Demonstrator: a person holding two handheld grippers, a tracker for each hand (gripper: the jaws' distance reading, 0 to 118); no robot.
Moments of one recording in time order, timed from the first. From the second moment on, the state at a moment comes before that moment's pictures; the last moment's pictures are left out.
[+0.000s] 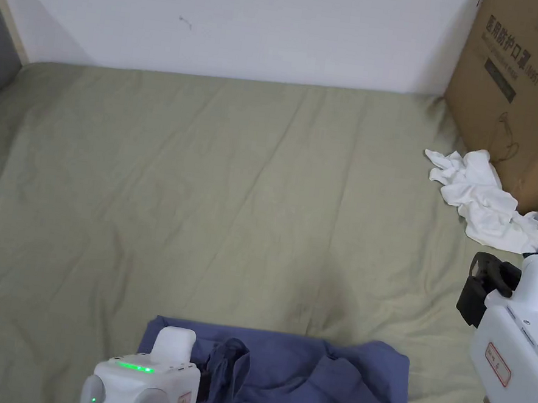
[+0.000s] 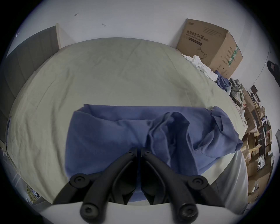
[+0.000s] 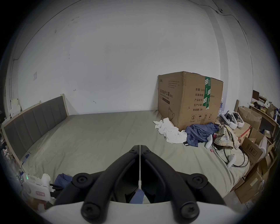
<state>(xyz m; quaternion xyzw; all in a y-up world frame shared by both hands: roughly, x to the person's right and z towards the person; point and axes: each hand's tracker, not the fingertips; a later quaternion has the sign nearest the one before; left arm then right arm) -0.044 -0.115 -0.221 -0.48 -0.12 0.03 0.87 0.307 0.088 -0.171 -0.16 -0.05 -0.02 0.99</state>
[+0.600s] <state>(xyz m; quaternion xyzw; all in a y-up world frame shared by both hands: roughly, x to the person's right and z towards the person) -0.053 -0.076 -0.230 -0.45 -0.19 0.16 0.86 0.313 0.089 -0.169 -0.16 -0.05 -0.02 0.98</state>
